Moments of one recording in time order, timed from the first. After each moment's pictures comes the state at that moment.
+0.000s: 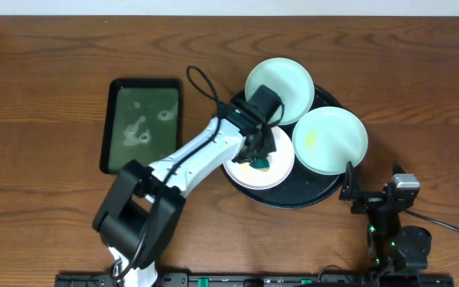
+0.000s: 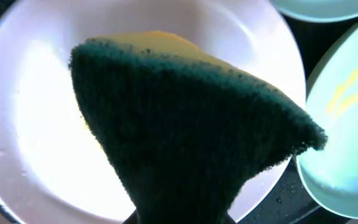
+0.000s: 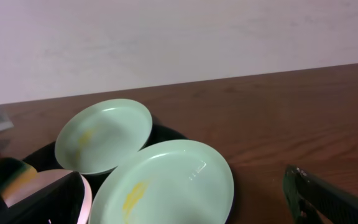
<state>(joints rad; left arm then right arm) -0.67 1.91 1.36 -0.76 0.12 -0.89 0.01 0.01 0.01 -0.07 -0.05 0.14</state>
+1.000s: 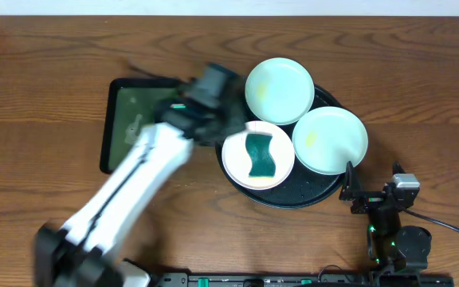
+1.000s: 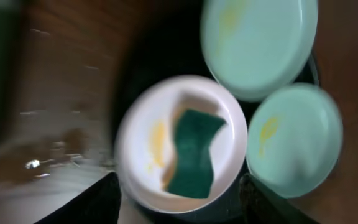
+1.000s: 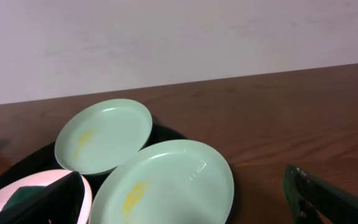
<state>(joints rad) -0.45 1.53 1.36 -0.90 0.10 -0.79 0.01 0.01 0.01 -0.07 -0.05 0.14</state>
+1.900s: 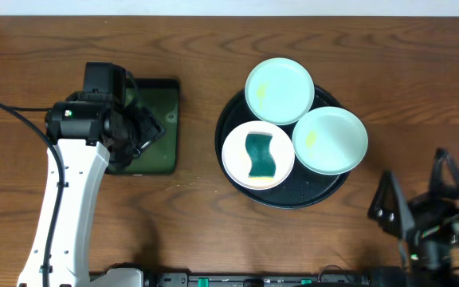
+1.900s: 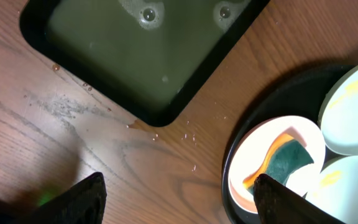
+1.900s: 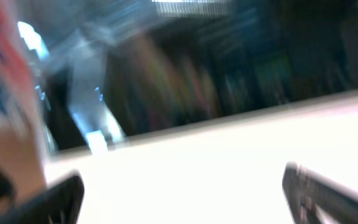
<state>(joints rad) -0.04 1.39 1.37 -1.26 0.10 -0.75 0.01 0.17 0.57 -0.01 -0.23 0.36</state>
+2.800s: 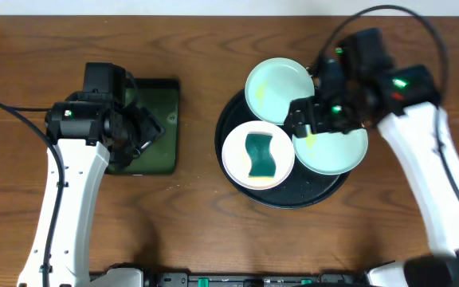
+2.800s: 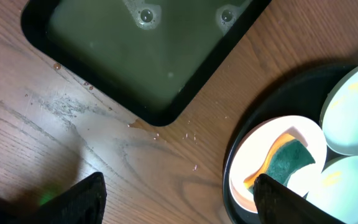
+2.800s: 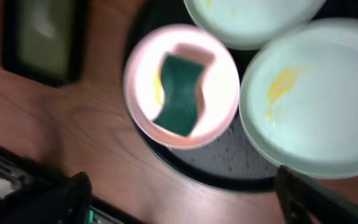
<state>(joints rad) -0.04 1.39 1.37 -1.27 0.10 -0.75 0.32 1.63 1.68 -1.33 -0.30 0.17</state>
